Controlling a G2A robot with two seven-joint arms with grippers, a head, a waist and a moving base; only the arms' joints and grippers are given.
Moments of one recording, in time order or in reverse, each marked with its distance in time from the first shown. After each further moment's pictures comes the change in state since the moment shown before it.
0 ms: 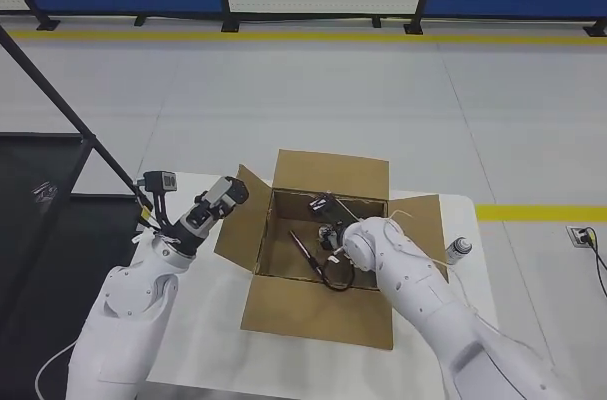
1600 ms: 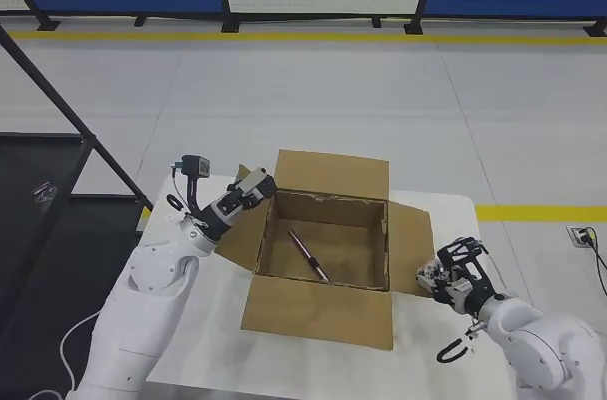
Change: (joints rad) left arm -0.160 -0.029 0.140 0.148 -0.023 0.007 -0.058; right arm -1.035 0.379 1.010 -1.500 -0.209 -0.136 0.411
